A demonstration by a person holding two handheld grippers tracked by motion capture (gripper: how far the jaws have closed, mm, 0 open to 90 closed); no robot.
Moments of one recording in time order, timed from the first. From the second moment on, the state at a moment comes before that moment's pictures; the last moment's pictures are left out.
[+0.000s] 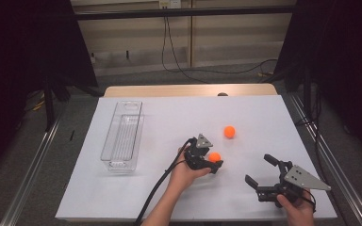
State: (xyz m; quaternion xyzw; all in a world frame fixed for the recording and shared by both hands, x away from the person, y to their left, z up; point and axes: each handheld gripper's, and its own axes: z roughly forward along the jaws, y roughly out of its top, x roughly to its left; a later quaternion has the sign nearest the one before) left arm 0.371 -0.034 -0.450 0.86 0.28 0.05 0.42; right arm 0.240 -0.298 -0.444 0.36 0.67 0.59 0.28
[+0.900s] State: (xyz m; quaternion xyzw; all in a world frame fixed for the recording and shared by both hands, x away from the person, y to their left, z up) left arm 0.374 -0.041 -0.459 0.87 0.28 0.05 0.41; right arm 0.240 -0.299 -0.444 0.36 0.67 0.59 0.28
